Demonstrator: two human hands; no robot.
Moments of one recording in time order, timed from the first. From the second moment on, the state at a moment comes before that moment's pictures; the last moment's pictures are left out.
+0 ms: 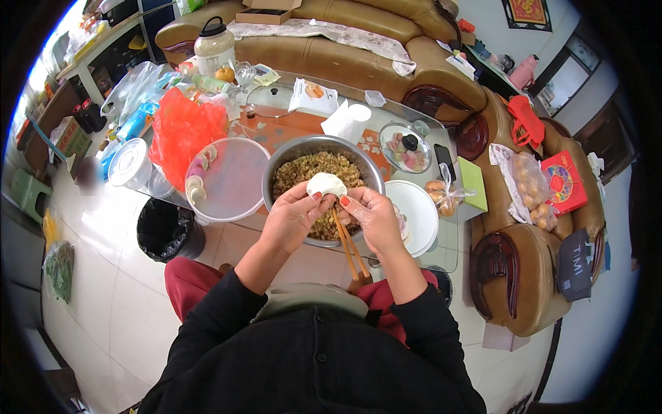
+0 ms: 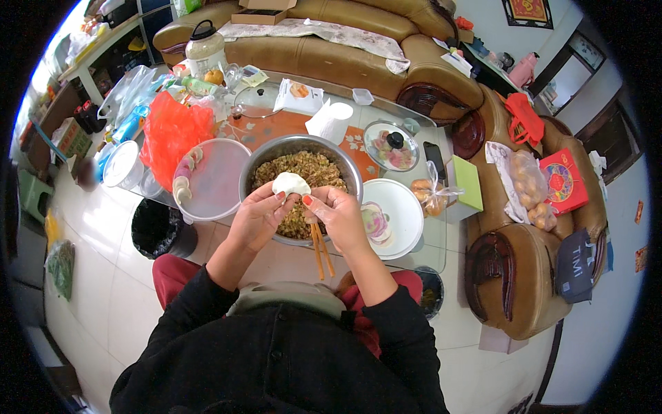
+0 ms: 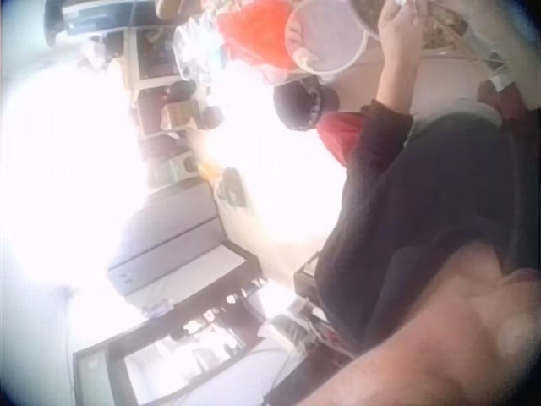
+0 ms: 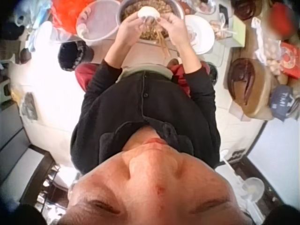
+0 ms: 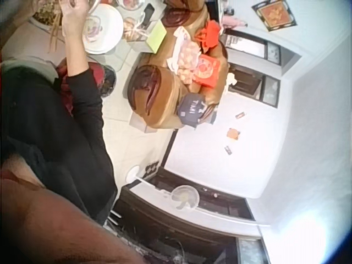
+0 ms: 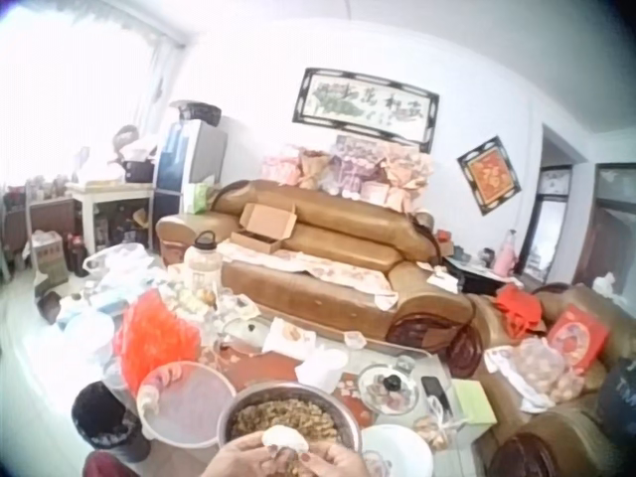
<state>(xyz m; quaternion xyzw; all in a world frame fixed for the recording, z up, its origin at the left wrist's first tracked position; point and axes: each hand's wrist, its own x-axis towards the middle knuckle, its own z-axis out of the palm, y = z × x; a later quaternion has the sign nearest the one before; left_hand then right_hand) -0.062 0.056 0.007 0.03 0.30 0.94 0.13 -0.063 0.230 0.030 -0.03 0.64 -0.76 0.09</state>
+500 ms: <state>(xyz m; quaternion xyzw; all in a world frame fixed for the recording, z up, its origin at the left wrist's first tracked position) -0.051 0.049 0.016 -0.03 0.36 0.92 0.14 -0.071 0.213 0.042 -0.15 0.81 -0.56 -0.10</state>
